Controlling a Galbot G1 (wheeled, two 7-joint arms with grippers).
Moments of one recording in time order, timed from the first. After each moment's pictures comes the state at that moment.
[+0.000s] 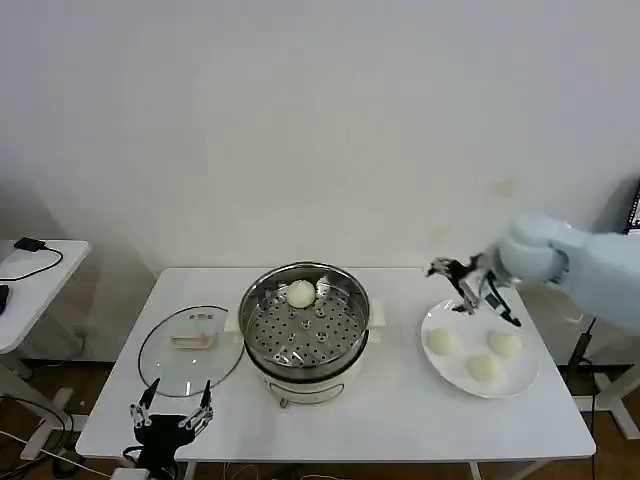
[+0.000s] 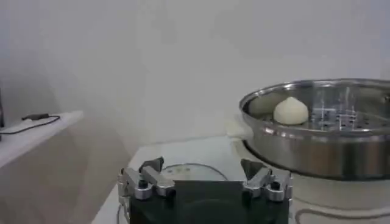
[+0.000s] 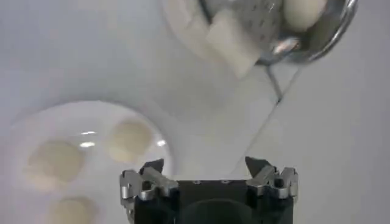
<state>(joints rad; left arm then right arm) 1.84 -1.27 -0.55 -2.31 -0.11 0.23 -0.23 0.49 0.49 -1.33 1.63 -0.11 -0.11 -0.82</state>
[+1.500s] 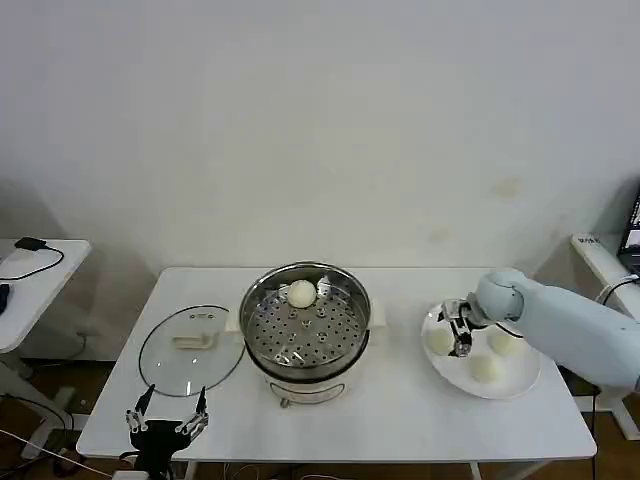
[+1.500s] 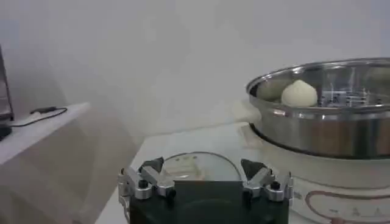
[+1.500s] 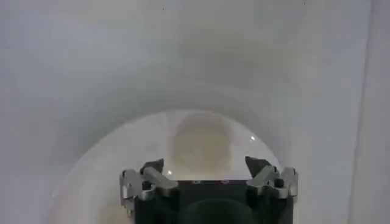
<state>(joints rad) 1.85 -1.27 -0.57 -2.28 -0.10 0.23 -0.23 0.05 0.75 -0.98 1.19 -0.05 -0.24 -0.89</state>
